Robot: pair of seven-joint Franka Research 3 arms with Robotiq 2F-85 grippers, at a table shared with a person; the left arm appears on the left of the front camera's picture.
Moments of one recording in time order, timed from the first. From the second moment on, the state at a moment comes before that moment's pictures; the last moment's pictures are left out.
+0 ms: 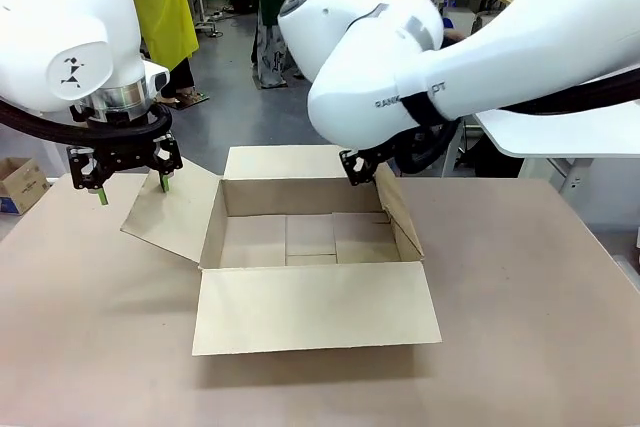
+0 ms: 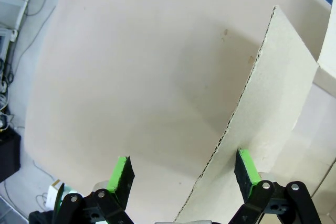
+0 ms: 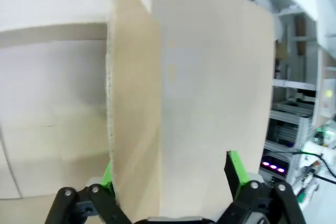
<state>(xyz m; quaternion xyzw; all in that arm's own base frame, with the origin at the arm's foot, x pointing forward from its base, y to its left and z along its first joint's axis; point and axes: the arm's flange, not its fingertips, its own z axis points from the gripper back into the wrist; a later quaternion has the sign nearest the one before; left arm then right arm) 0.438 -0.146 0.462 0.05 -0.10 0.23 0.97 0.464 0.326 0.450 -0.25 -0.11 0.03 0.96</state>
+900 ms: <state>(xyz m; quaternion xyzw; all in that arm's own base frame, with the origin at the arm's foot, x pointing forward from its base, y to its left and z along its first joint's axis) 0.438 -0.146 0.462 0.05 -0.10 0.23 0.97 0.427 0.154 0.445 -0.05 -0.14 -0.05 0.99</state>
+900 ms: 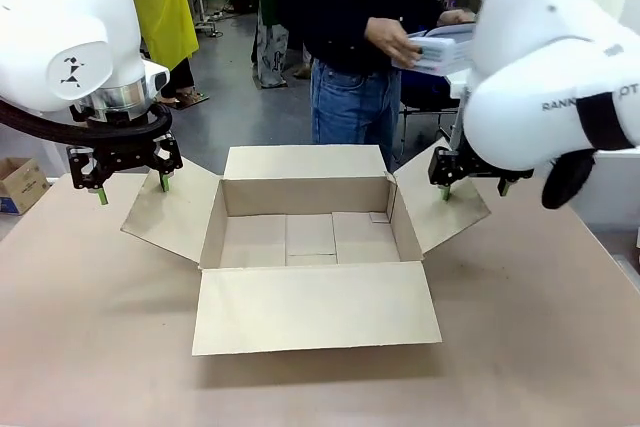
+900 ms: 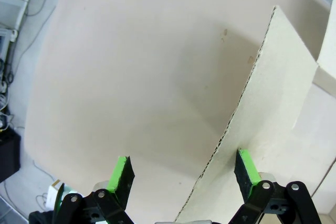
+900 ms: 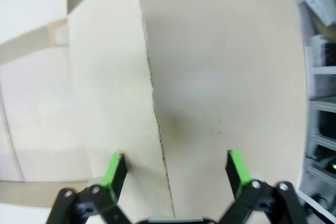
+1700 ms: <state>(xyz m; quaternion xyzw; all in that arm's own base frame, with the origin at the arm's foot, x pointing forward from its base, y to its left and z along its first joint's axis) 0.438 -0.146 0.462 0.05 -0.10 0.23 0.97 0.426 0.141 0.430 -0.01 -0.15 -0.04 0.99</state>
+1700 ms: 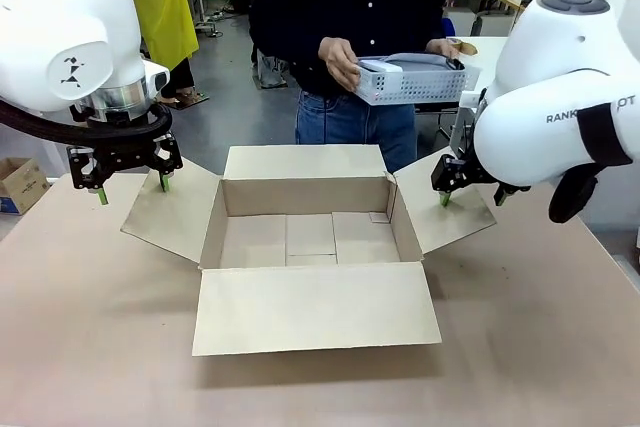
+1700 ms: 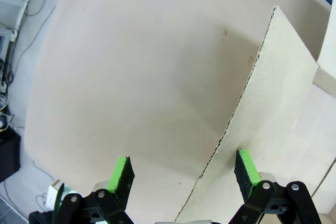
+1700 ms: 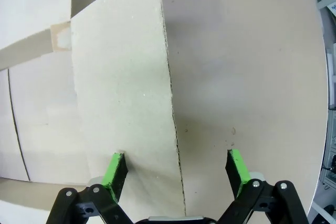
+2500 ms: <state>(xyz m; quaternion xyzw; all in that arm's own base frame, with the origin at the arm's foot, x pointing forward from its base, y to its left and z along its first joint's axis) 0.438 -0.146 0.462 0.05 -0.10 0.23 0.97 0.427 0.140 0.430 -0.01 -0.15 -0.04 0.99</state>
